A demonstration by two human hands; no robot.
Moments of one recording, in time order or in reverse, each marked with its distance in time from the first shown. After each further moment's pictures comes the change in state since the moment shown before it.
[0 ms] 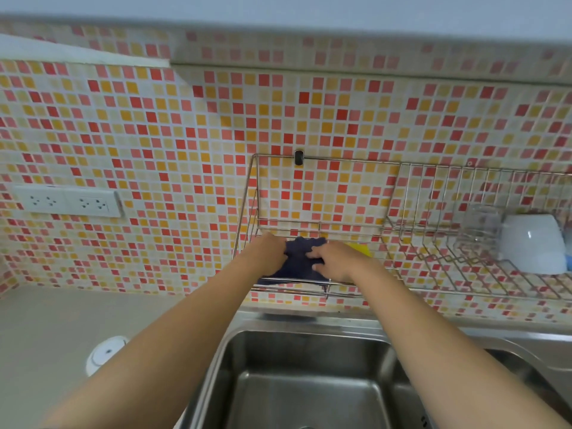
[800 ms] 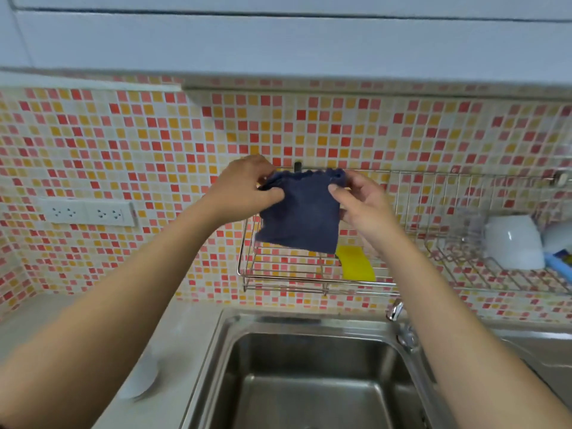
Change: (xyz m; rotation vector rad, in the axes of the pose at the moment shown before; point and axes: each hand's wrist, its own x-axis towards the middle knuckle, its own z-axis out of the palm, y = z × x) left_hand -0.090 -0.027 -0.132 -0.496 0.597 0.138; right_hand -0.091 -0.039 -0.084 1.293 0.699 -0.316
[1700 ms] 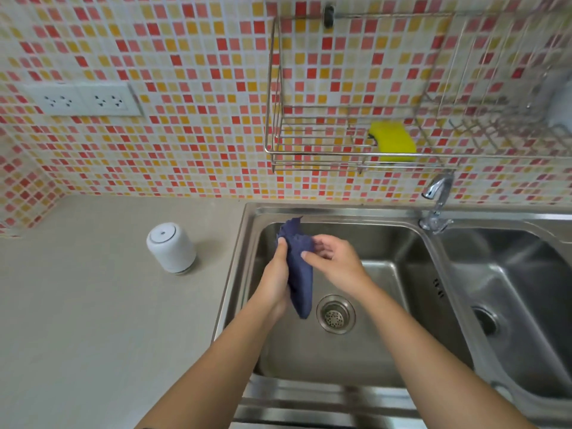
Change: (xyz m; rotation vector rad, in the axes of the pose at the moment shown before) left_hand -0.246 -0.021 0.205 -1.268 -0.099 -1.271; right_hand -0.200 0.168 0.078 -0.187 -0.168 0.484
